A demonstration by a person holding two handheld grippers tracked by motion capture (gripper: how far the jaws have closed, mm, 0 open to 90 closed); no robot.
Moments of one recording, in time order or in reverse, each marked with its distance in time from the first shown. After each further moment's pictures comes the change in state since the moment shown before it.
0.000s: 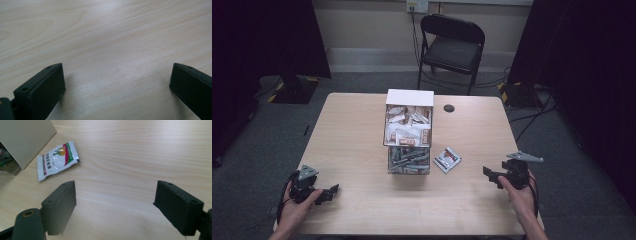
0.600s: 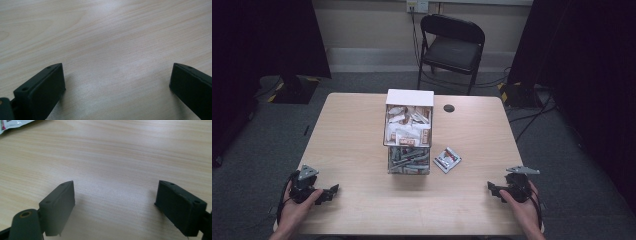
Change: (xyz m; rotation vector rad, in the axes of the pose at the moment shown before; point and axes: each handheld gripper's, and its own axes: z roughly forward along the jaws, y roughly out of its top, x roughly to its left) left arm 0.000 0.000 0.000 0.001 0.000 0.001; right arm -0.007 -0.043 0.010 0.104 -0.116 -0.052
